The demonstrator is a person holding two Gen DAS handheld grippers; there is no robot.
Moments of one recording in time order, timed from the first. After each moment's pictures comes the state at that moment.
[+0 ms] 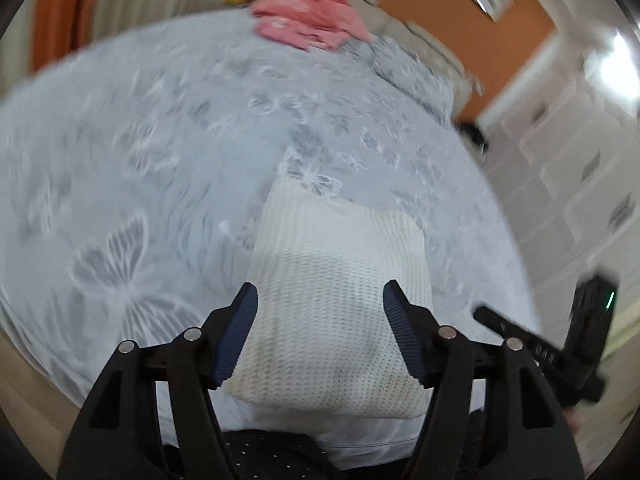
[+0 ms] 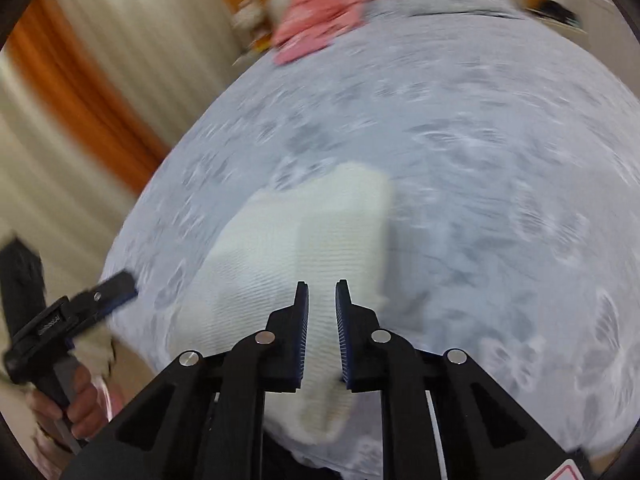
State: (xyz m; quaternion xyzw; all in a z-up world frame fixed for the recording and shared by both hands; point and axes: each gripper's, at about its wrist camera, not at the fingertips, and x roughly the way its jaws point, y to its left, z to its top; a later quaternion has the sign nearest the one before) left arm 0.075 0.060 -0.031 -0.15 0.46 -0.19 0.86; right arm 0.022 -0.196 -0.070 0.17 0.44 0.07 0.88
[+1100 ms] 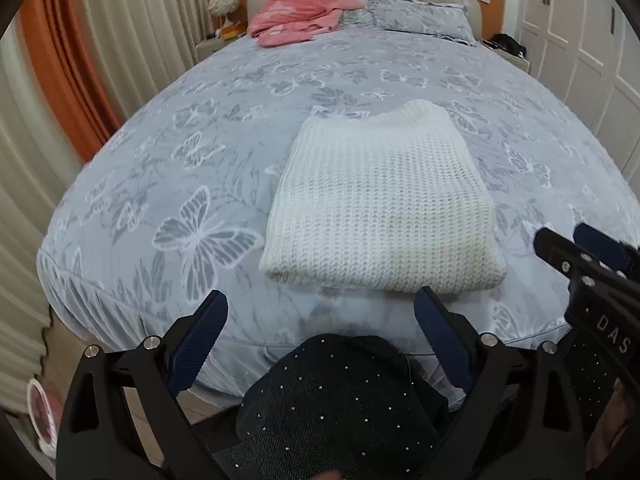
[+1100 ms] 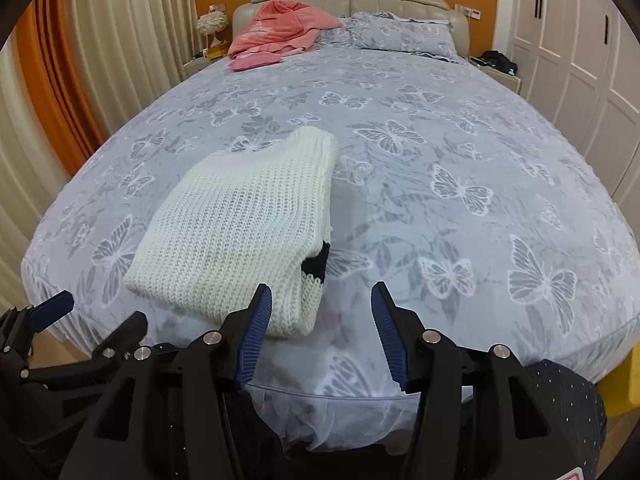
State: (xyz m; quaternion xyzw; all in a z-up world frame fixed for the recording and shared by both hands) left arm -0.043 0.005 -0.048 0.06 0.45 -0.08 0.89; right arm -0.062 -0.151 -0.091 0.06 0.41 -0.10 0.91
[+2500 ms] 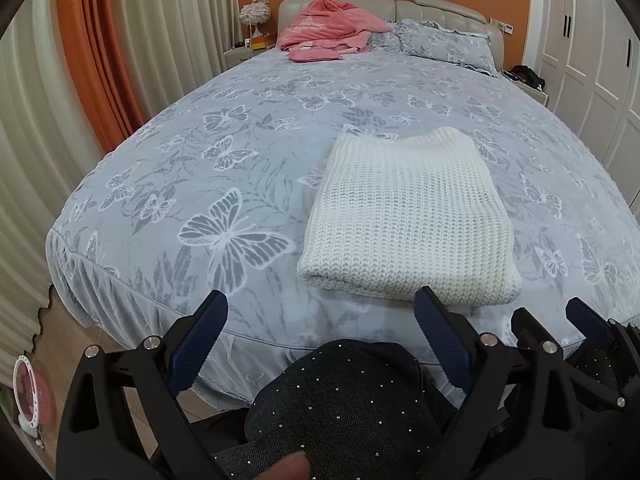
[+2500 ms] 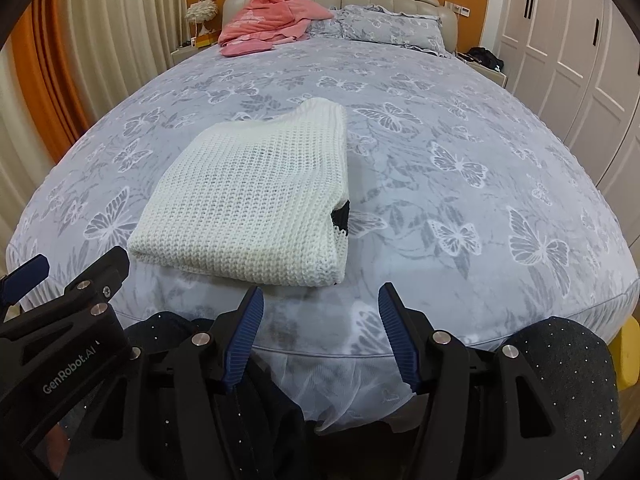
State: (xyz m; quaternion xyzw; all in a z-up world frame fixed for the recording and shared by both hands) left arm -0.051 0.031 -0.045 0.04 0.42 -0.05 0.91; right arm -0.075 -0.094 -0.115 0.05 0.42 -0.14 0.90
